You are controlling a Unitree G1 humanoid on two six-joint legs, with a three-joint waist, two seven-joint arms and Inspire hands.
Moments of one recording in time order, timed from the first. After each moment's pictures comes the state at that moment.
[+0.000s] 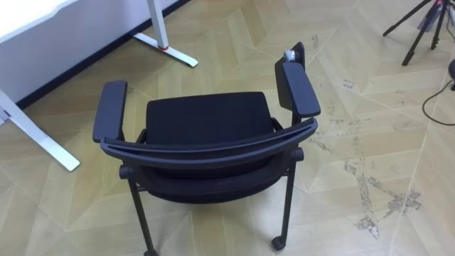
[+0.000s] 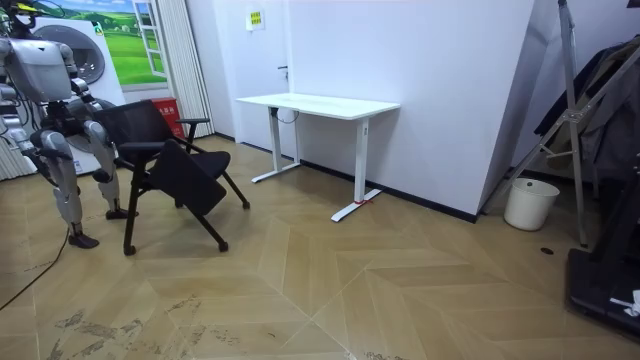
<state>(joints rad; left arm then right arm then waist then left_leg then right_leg) 0.15 0.19 -0.12 1.17 -0.27 -0.13 -0.03 0.13 -0.19 0.02 1.28 0.58 -0.06 0.17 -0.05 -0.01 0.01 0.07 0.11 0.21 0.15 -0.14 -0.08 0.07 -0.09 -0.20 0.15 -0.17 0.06</state>
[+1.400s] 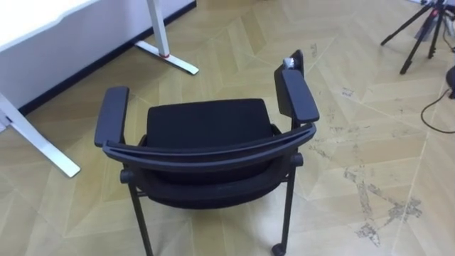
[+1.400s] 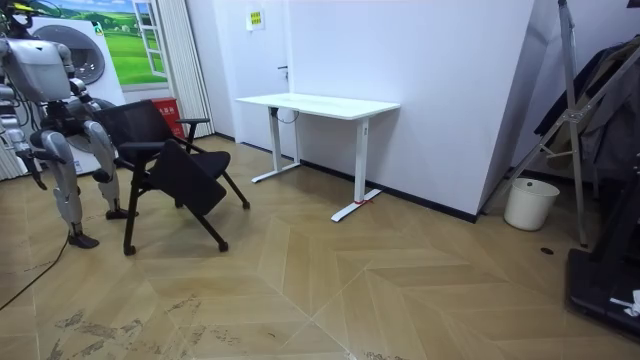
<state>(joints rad) 0.19 0.18 0.04 1.17 -0.23 -0.09 0.19 0.16 -0.19 -0.04 1.28 0.61 -0.02 0.04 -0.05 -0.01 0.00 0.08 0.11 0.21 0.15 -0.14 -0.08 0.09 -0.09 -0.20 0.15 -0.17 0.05</state>
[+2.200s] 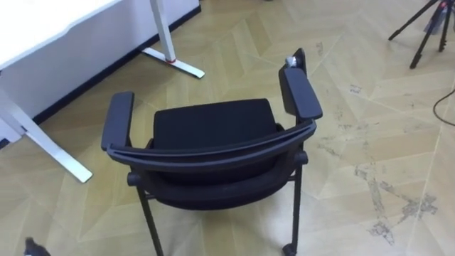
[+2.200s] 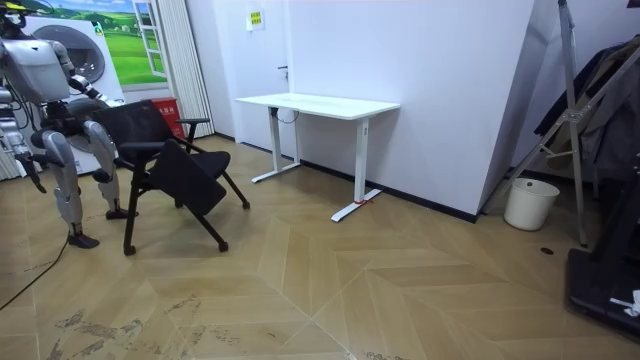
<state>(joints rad) 0.11 0.25 0.14 0.92 0.16 -0.16 0.57 0.14 -0.22 -0.18 1.28 0.47 -0.03 0.05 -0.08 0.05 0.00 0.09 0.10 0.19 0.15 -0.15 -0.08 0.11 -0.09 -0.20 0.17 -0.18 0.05</state>
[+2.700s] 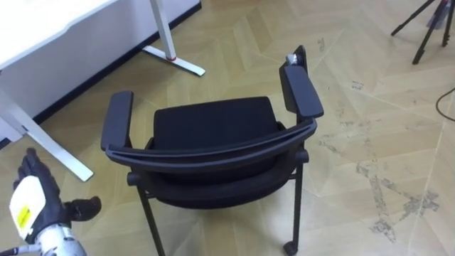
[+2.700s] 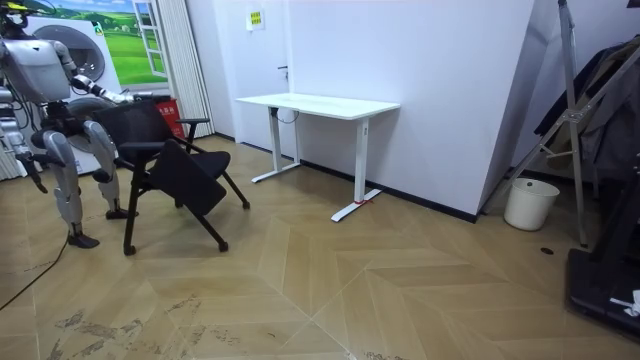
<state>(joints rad) 0.05 0.27 0.14 0.62 0.49 -0.10 0.61 0.11 -0.23 -0.20 1.28 0.47 0.00 0.06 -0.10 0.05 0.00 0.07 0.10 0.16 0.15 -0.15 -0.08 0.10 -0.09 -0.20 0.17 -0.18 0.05</state>
